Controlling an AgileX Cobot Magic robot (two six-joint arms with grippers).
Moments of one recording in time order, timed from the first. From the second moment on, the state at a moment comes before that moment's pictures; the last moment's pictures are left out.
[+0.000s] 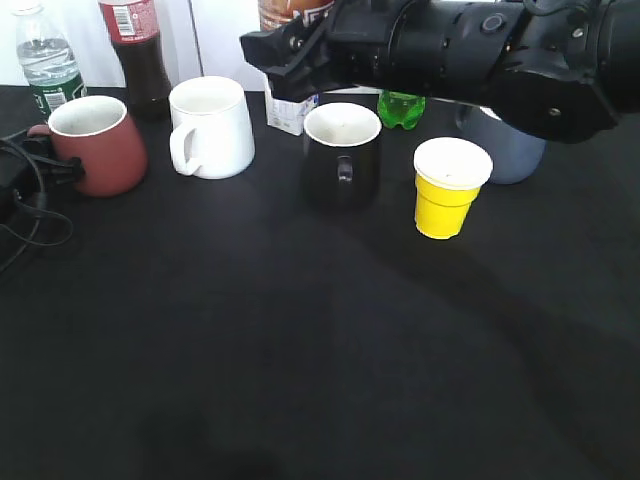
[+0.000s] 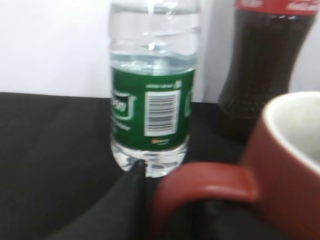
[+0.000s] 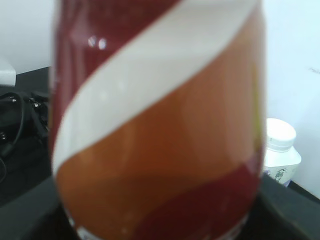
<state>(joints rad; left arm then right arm) 0.01 2.13 -0.79 0.10 -1.20 -0.09 0.62 1.77 -1.12 -0.61 -0.45 0.47</state>
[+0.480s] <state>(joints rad) 0.01 2.08 -0.67 0.11 -1.21 -0.10 0.62 1.77 -1.12 -0.61 -0.45 0.47</state>
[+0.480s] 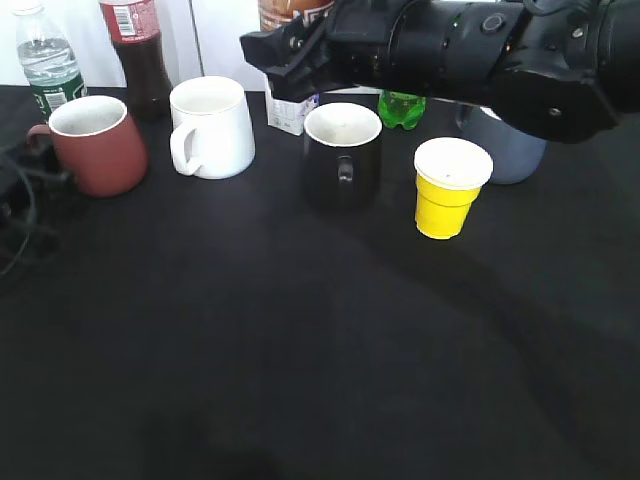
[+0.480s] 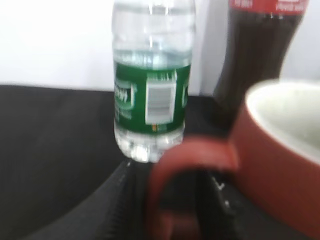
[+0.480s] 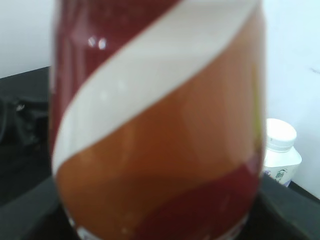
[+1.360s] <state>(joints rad) -0.13 1.20 -0.34 0.16 -0.72 -0.10 0.06 1.57 -1.12 -0.61 -0.22 0.47</state>
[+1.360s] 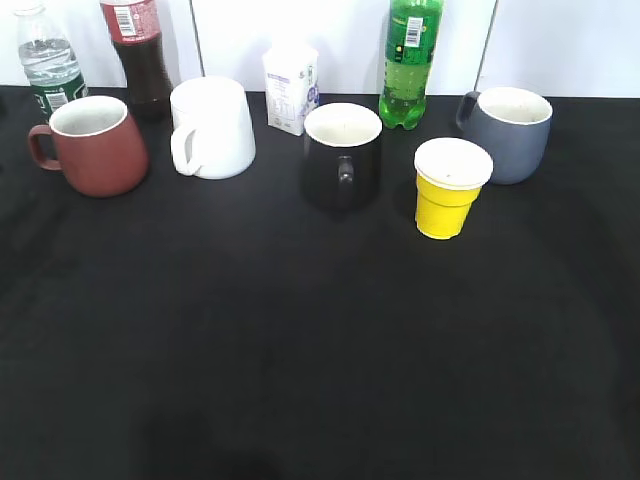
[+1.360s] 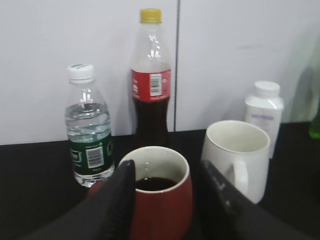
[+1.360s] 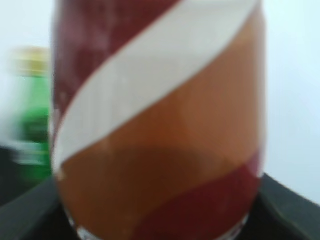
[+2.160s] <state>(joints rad) -0.13 1.20 -0.34 0.17 -0.72 -0.10 -0.16 2.19 -1.36 -0.75 -0.65 0.55</state>
